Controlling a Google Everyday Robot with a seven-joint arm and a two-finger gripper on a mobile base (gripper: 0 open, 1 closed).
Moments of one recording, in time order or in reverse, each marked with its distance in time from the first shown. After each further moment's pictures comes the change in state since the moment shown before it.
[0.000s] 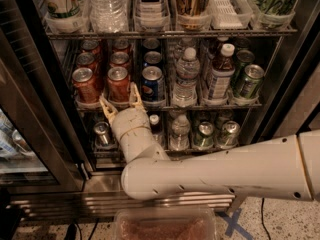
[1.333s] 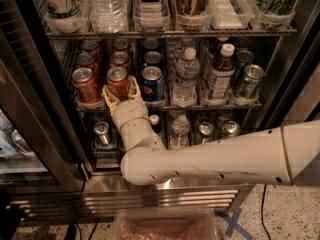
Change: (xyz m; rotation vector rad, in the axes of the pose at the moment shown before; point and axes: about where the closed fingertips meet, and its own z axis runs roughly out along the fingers) arm 0.006 -0.011 0.033 0.030 -0.043 0.038
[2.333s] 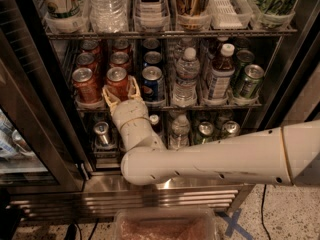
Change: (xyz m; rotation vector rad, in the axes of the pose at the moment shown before) arm -0.001 0.000 0.000 -0.002 -0.001 0.000
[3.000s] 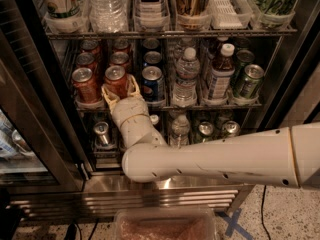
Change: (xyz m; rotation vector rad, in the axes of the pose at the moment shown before) arm -0.011 0.003 0.002 -0.030 0.008 0.022
